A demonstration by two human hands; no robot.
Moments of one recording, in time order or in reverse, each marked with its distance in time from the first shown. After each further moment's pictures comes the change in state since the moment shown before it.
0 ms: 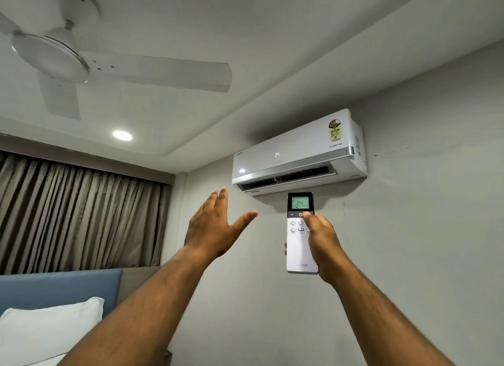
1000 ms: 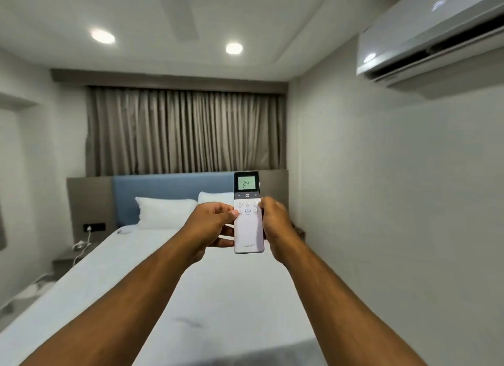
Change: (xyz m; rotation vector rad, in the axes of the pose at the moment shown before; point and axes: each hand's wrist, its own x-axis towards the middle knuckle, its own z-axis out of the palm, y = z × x) left_hand -0.216 -0.177 -0.122 -0.460 -0.147 -0.914; right_hand -0.170 0.155 0.271 0.207 -0.593 0.432
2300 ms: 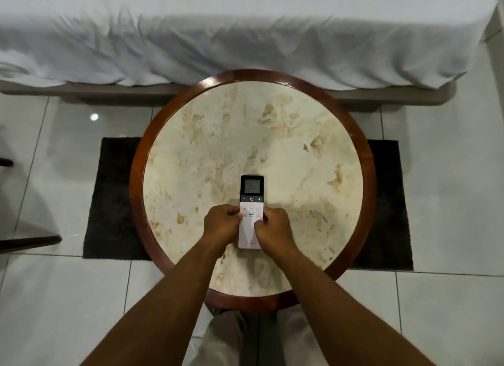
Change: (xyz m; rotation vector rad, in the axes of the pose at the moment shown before) left_hand -0.260 -0.636 0.066 0.110 0.213 -1.239; right_hand -0.239 0.642 -0.009 -0.617 -0.387 0.861
